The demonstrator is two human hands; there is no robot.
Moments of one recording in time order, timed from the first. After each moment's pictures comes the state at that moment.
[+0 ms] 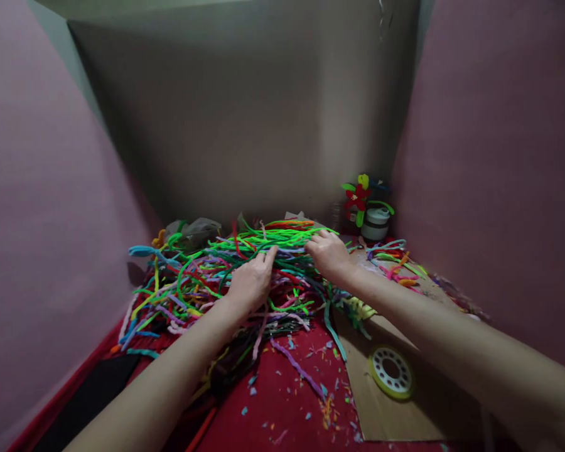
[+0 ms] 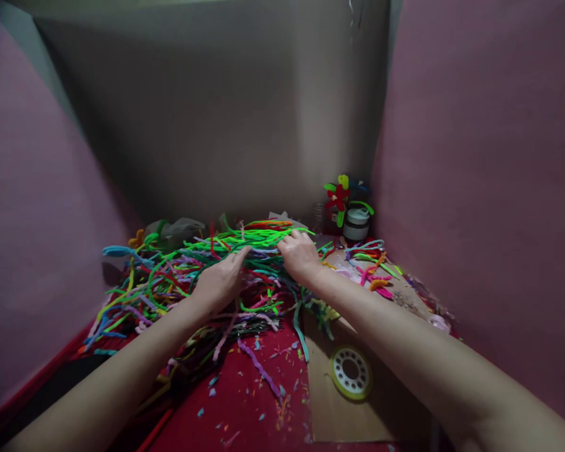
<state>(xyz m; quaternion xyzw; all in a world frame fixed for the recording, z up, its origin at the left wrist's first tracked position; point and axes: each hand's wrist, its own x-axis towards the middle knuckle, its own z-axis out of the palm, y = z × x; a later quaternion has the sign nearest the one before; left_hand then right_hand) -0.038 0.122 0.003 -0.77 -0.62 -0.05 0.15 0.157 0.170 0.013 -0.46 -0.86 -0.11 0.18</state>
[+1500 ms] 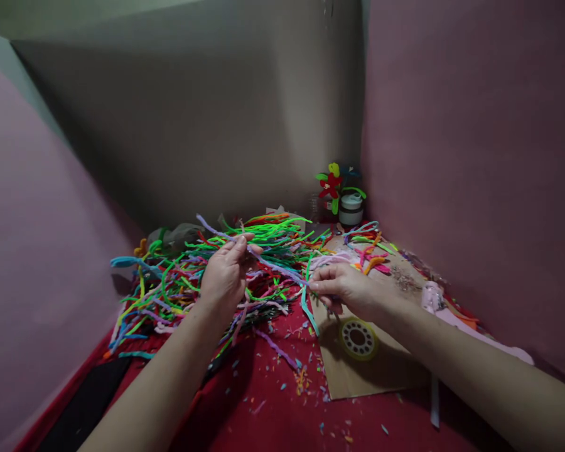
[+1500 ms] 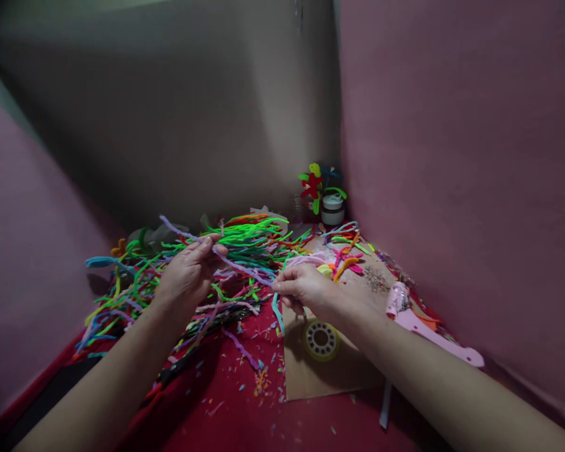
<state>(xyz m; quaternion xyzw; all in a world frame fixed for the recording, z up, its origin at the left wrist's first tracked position) 0.007 0.100 0.035 -0.41 -0.39 -0.65 -0.50 0.219 0.078 -0.007 -0.35 -0.57 0.67 0.34</state>
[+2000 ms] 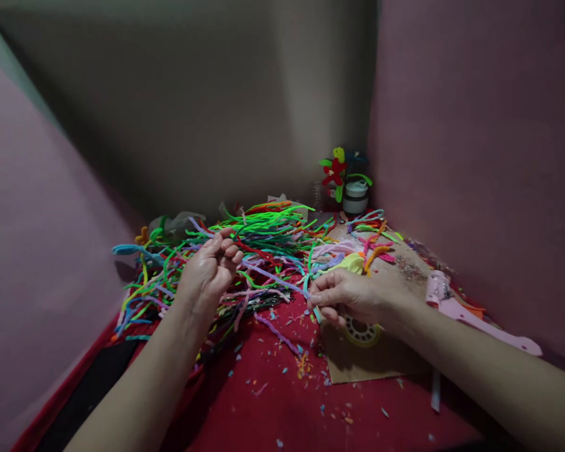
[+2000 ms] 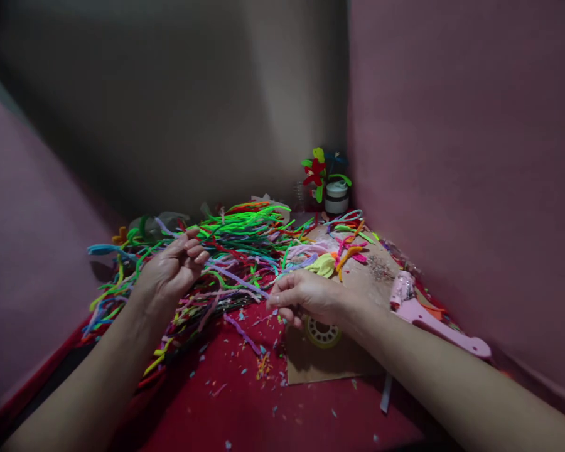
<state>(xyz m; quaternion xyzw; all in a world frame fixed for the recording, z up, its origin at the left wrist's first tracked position) -0.021 0.095 0.038 -0.31 -0.36 -0.69 -0.56 0.220 0.065 -0.019 -0.29 -0.53 0.77 0.23</state>
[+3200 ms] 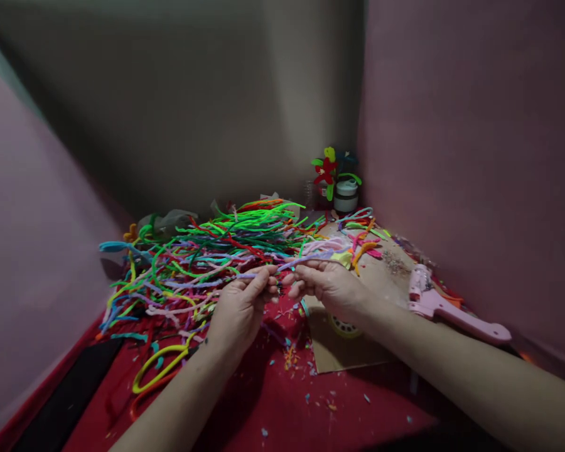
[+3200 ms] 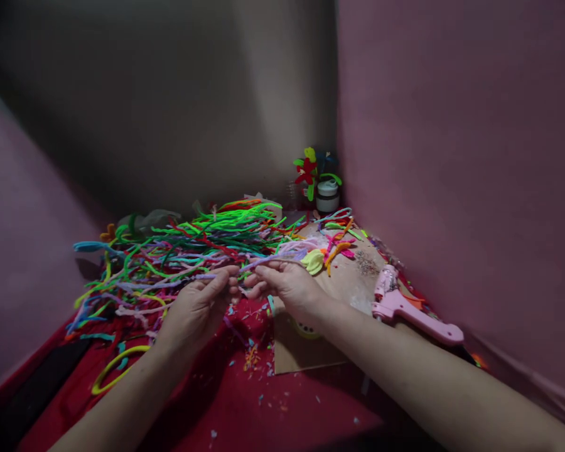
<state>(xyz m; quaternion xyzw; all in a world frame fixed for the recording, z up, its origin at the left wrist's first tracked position) 0.045 0.029 -0.005 -0.36 -0.42 -0.59 -0.58 0.201 0.055 -0.025 -0.25 -0.43 0.73 0.47</state>
